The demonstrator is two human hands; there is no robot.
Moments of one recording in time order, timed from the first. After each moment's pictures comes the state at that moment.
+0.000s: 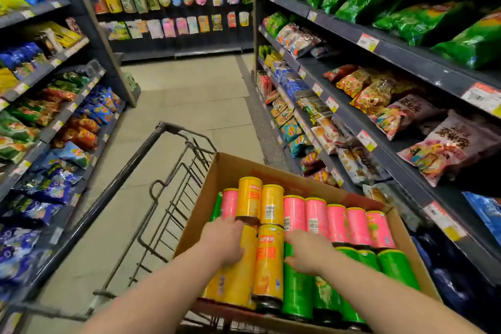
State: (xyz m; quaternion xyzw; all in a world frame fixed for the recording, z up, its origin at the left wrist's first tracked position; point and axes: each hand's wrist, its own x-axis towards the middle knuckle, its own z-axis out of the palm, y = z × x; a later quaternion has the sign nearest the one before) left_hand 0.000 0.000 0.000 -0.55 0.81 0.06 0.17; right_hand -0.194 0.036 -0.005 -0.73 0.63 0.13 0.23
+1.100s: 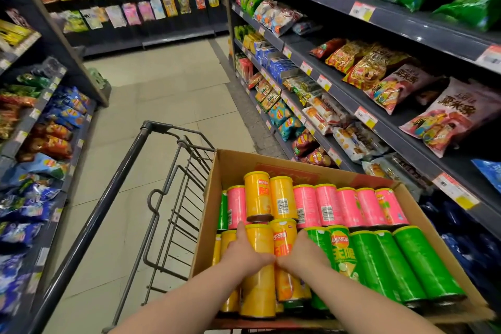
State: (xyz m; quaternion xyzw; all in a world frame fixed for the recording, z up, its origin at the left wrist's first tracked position) left_hand 0.011 -0.006 -0.042 -0.67 0.59 0.45 0.03; right_hand -0.124 0.026 -0.057 -0.41 0.83 -0.03 0.37
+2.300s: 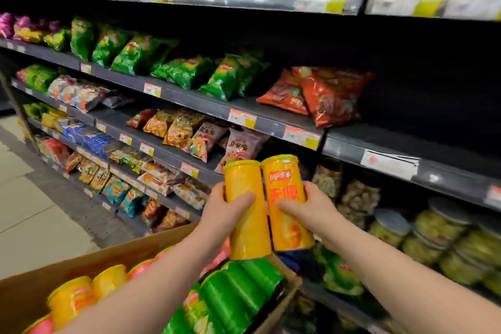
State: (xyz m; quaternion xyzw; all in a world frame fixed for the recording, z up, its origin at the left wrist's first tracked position) left_hand -0.231 0.038 0.127 -0.29 0.63 0.69 -0.19; right_hand -0.335 0.177 0.154 -0.21 0.84 -0.47 0.19
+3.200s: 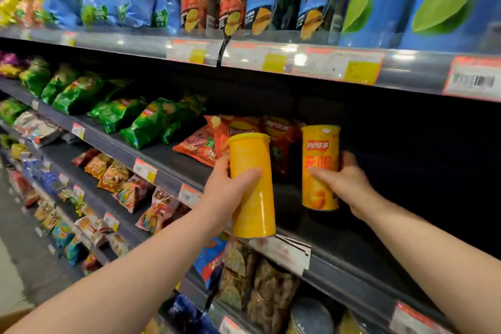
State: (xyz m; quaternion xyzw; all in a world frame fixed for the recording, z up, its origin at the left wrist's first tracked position) left_hand -0.504 0.166 0.236 -0.20 0.66 0.65 -0.32; right_hand -0.670 0.313 0.254 -0.22 0.81 -0.55 0.03
